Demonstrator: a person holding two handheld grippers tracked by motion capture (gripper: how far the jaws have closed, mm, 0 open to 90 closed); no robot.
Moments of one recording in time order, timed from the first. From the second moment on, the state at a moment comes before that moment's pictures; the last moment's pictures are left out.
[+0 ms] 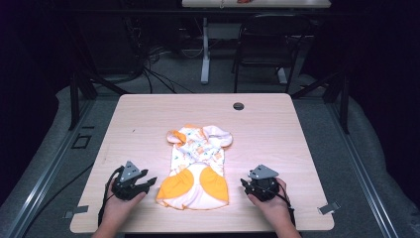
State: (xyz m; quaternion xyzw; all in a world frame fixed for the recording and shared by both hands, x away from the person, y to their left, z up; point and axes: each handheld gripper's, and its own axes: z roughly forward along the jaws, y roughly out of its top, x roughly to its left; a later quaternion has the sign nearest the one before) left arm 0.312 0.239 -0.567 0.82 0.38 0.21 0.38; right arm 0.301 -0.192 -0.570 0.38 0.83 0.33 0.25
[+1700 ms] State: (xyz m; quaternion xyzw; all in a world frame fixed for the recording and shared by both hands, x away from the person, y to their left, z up) left arm 0.350 0.167 -0.577 0.86 0.33 0.14 0.36; right arm 0.348 -0.116 -0.572 0.30 0.89 0.32 0.15
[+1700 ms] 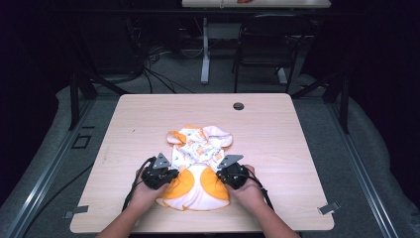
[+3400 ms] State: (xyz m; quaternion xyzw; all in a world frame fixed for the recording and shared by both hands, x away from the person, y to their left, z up) left arm 0.314 0.155 -0.576 0.88 0.29 0.09 0.36; right arm 0.309 -0.137 -0.571 0.27 0.90 0.32 0.14
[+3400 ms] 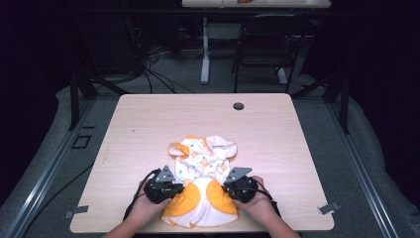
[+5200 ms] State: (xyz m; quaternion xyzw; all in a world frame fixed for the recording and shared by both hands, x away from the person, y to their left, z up) left arm 0.399 0.139 -0.570 0.89 0.32 0.10 0.32; right arm 0.393 -0.106 -0.566 0.28 0.91 0.30 0.10
